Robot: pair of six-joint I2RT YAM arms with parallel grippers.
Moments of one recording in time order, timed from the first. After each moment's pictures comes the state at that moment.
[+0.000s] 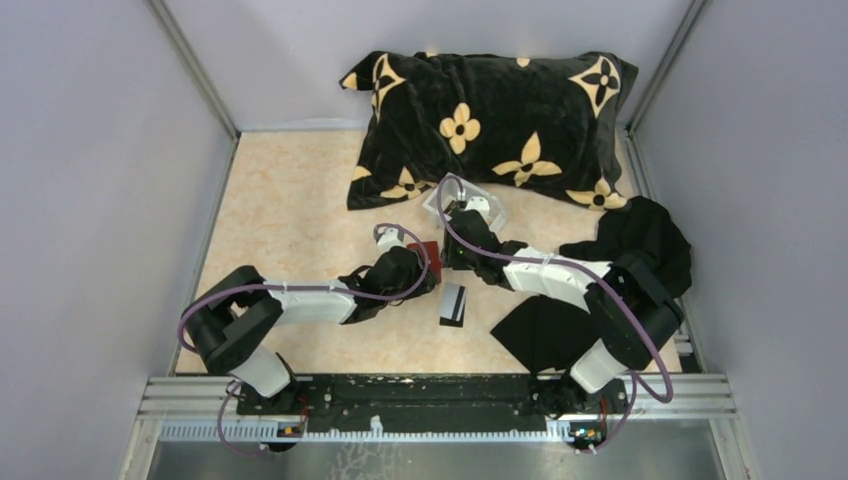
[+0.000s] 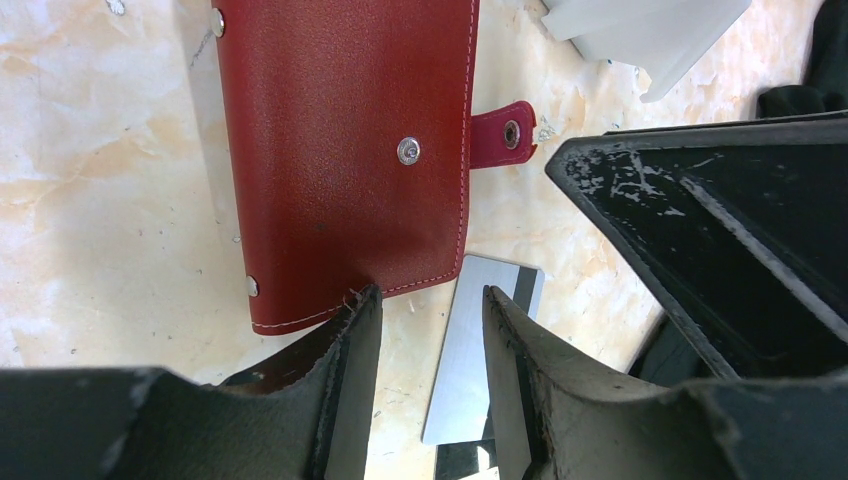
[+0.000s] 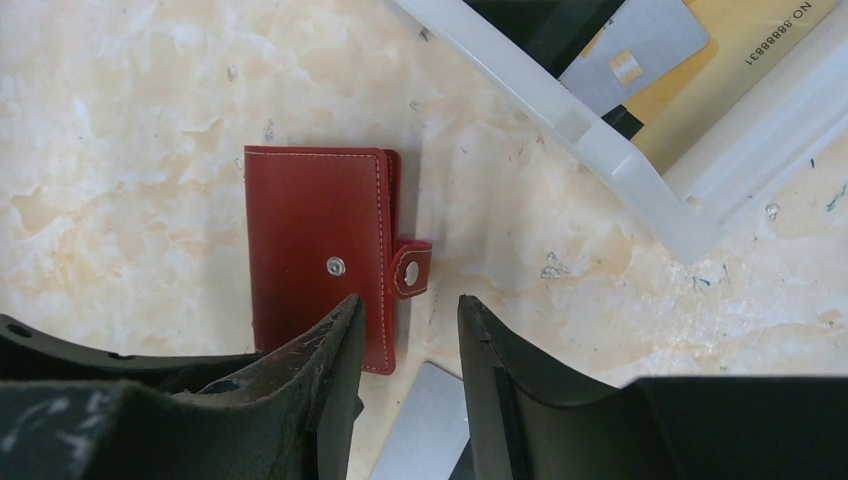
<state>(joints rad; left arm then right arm) -0.92 1.58 0.64 0.30 -0.28 -0.99 0.75 1.53 0.84 -0.04 0.24 0.62</state>
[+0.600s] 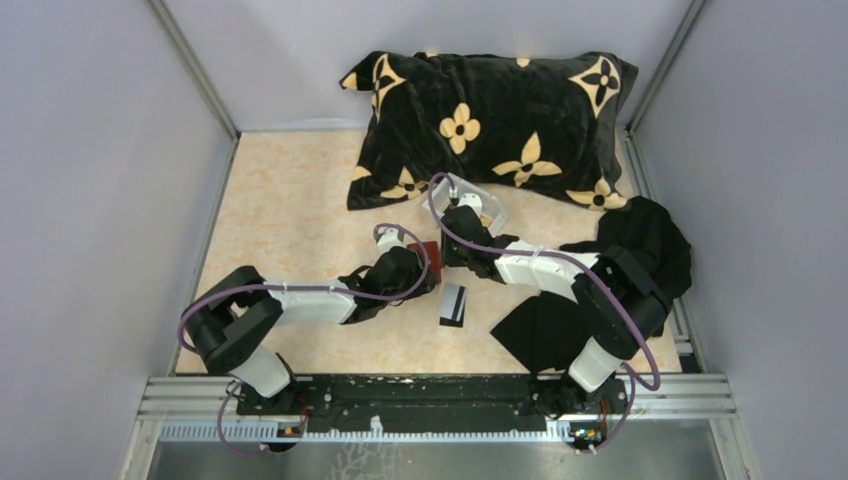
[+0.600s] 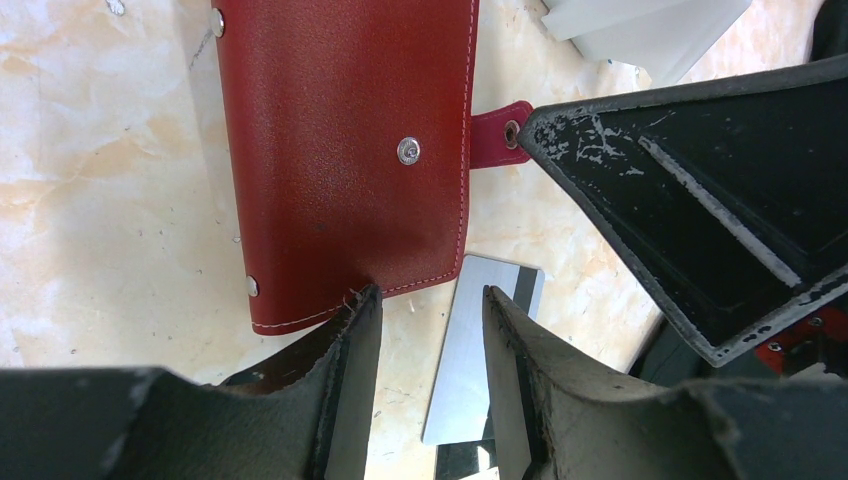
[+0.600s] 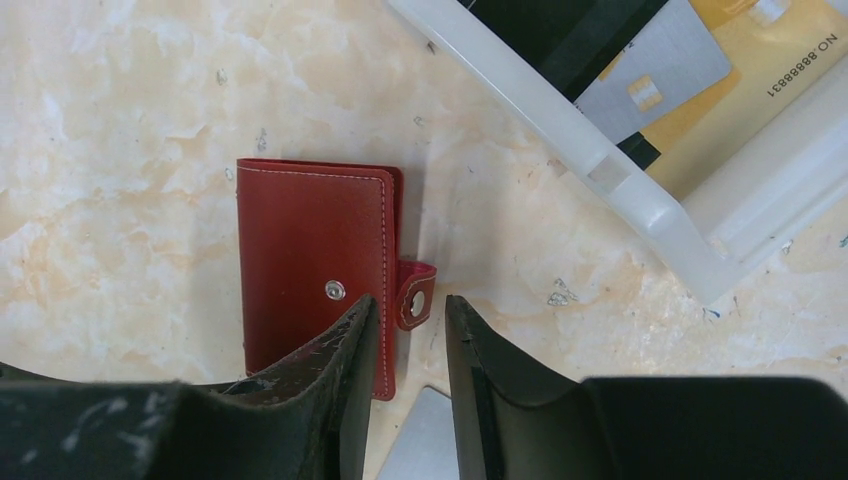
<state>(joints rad) -0.92 1.58 0.64 0.30 -0.28 -0.99 0.75 1.61 0.91 -0.08 0.24 0.58</state>
